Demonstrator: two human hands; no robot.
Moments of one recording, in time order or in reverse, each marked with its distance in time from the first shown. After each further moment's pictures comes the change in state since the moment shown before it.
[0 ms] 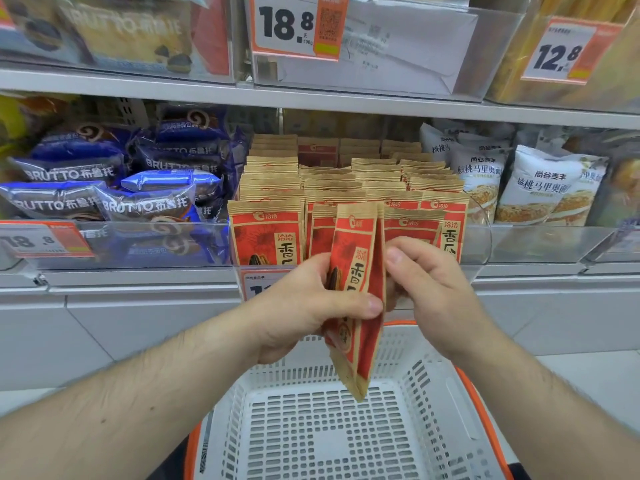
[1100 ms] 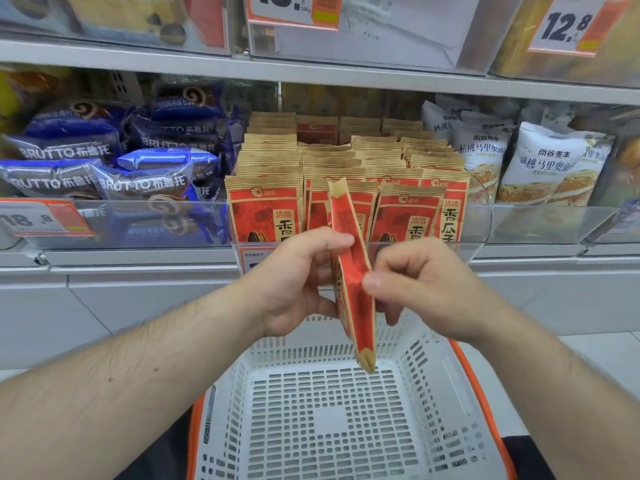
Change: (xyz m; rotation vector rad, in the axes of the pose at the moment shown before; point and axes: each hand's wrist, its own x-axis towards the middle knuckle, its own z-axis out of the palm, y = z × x) left_hand 0.003 -0.001 0.006 -0.285 0.136 -0.064; right_hand -0.008 -0.007 -0.009 -0.218 -0.253 0.103
